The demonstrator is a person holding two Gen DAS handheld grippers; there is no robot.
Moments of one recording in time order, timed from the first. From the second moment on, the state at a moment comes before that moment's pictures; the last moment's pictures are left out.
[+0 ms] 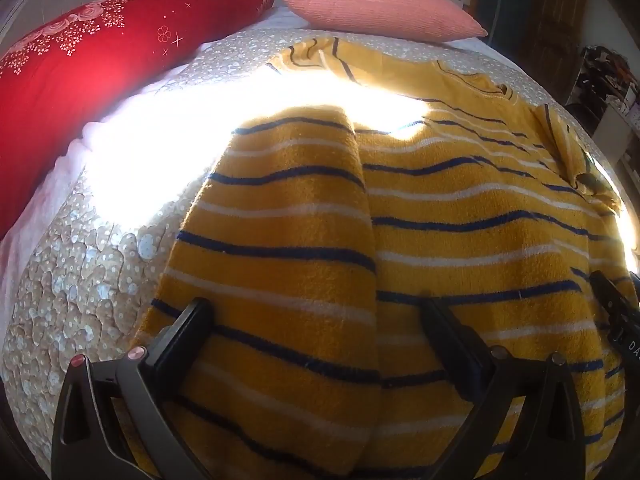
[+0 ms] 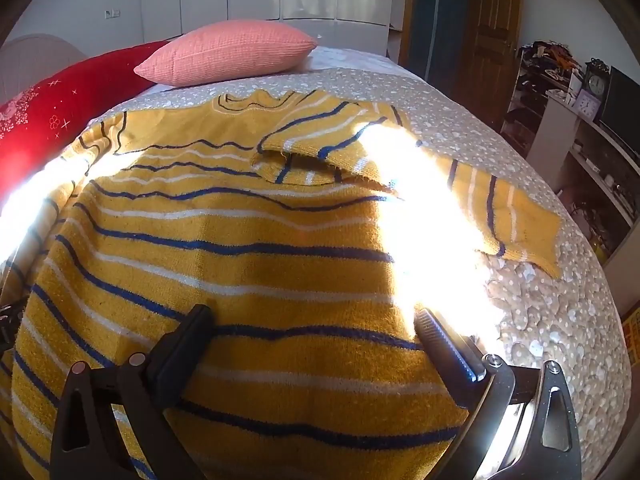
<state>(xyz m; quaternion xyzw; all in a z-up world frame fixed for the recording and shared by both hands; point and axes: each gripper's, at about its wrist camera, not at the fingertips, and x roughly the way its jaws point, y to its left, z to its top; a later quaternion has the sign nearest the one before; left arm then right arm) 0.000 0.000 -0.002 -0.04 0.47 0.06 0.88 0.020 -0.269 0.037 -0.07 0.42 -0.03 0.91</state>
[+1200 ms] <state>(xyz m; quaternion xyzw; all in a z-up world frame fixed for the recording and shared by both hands) -0.003 -0.002 -0.002 -0.04 0.46 0.06 0.89 0.026 -0.307 0.025 -0.01 0.48 0.00 0.88</state>
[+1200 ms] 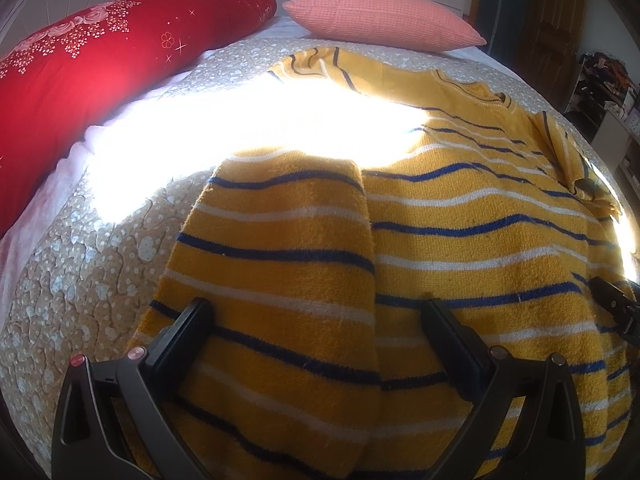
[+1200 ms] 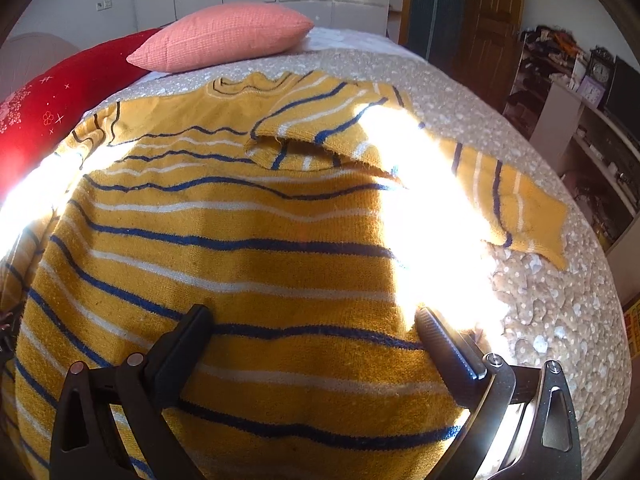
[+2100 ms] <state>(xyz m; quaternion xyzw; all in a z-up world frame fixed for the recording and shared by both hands) -0.020 0.002 0.003 -0.07 0.42 0.04 0.90 0.000 -0.348 0.058 0.04 0.44 0.03 0.90</state>
